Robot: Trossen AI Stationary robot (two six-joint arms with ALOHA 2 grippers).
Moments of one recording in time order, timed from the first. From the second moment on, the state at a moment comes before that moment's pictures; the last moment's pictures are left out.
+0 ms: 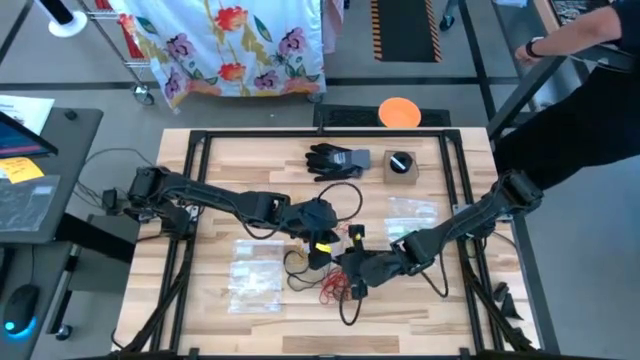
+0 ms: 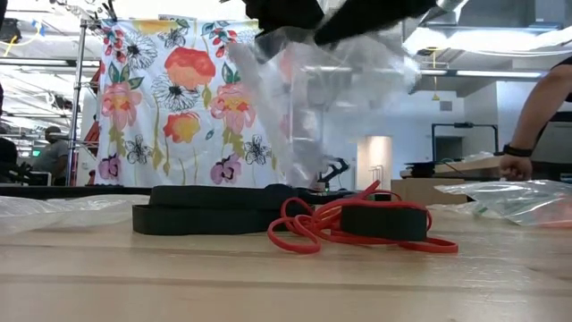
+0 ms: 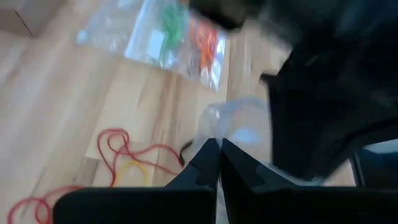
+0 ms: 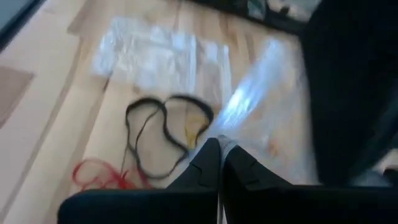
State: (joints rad) left arm -0.16 1.70 1.37 -0.35 -0.06 -0.35; right arm 0.46 1.64 1.11 -0.12 0.53 0.00
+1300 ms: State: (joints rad) left arm -0.11 1.67 1.37 -0.53 -0.24 -0.36; right arm 0.47 1.32 1.11 -0.57 0.51 0.21
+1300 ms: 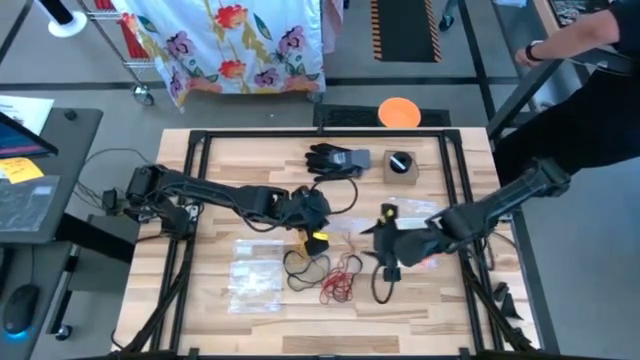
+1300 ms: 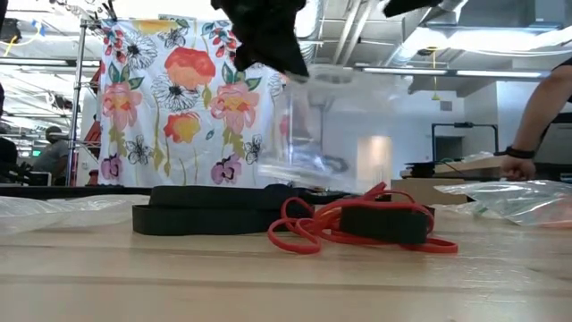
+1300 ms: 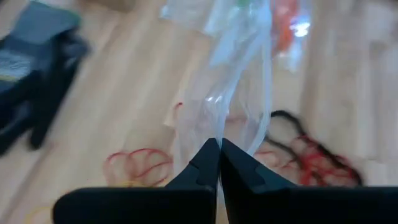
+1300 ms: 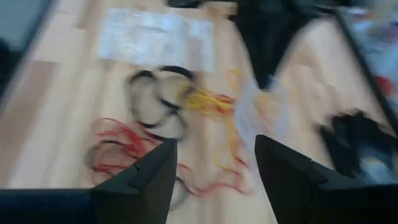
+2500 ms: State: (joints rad) left arm -0.11 1.35 1.09 -0.78 -0.64 -0.54; right arm 0.29 1.63 0.77 0.30 0.54 0.16
